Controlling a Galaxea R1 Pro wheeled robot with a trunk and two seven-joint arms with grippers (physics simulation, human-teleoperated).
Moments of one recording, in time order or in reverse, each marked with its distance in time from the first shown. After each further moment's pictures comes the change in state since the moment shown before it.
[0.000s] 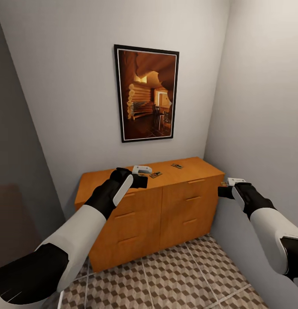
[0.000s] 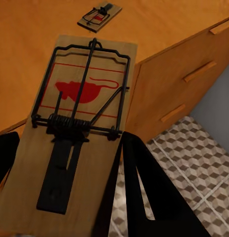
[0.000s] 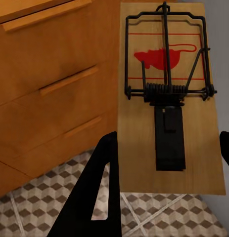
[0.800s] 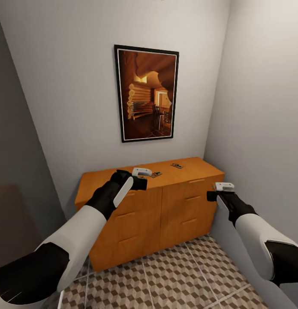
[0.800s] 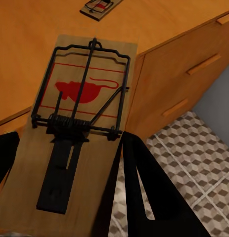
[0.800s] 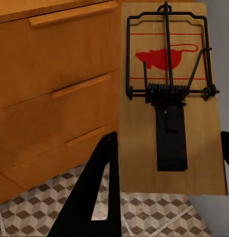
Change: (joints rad) left arm 0.000 0.000 -0.004 0.042 0.003 -0.018 0.000; right arm 0.037 0.102 0.000 0.062 0.057 -0.189 -0.103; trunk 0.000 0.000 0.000
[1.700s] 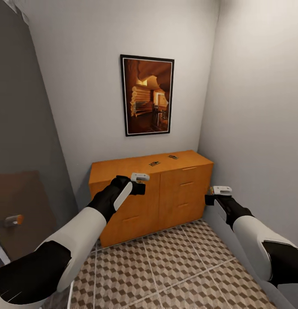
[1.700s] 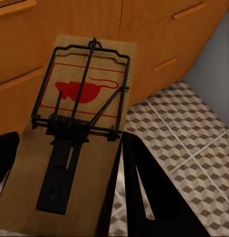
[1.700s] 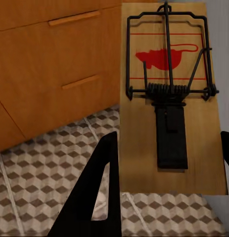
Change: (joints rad) left arm 0.000 0.000 0.003 0.114 0.004 -0.081 -0.005; right arm 0.004 0.016 -0.001 0.058 0.011 -0.038 -0.021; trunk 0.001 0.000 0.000
